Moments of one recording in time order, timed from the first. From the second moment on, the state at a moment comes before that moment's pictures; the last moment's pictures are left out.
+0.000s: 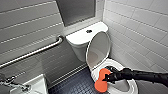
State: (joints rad) left arm 1.50 2.56 -1.71 0.22 -0.05 -0.10; right arm -0.34 2.47 -1.40 -0.48 -0.64 1.22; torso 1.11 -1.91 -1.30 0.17
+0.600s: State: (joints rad) left arm 1.50 2.56 -1.71 0.22 -0.05 -0.10; right arm -0.20 2.55 -1.66 -0.47 -0.54 1.33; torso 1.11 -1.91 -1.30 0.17
